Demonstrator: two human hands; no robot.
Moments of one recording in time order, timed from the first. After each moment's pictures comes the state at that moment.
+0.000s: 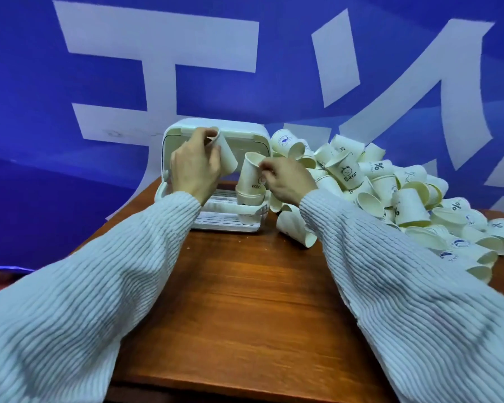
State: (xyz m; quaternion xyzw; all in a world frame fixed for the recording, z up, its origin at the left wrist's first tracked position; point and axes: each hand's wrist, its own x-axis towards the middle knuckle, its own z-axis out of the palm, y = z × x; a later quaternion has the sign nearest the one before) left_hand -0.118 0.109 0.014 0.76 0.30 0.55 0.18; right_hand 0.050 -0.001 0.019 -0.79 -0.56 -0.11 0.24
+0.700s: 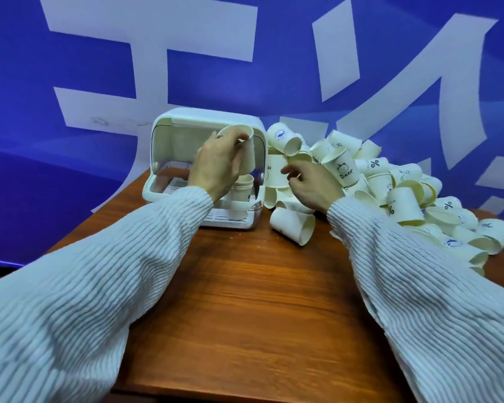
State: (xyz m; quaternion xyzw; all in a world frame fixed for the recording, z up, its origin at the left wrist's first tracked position) left_hand -0.081 0.107 0.005 0.84 0.18 0.49 0.13; right_hand 0.090 -0.038 0.008 -0.84 -0.49 -0.08 0.24
